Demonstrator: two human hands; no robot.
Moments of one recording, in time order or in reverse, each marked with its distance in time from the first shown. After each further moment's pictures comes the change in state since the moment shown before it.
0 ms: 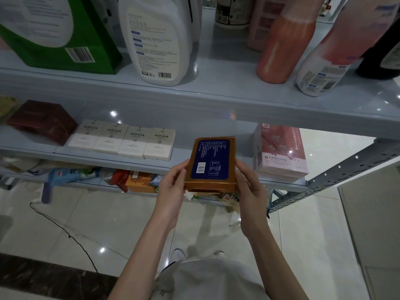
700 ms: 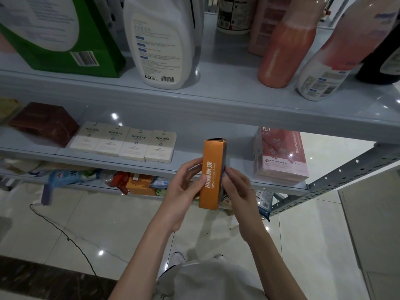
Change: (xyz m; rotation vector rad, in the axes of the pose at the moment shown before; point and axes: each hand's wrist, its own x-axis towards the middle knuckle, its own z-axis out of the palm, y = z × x) left_hand -0.009 0.012 0.005 -0.014 -0.259 0.059; right_hand -0.003 0.002 0.004 -0.254 -0.191 0.038
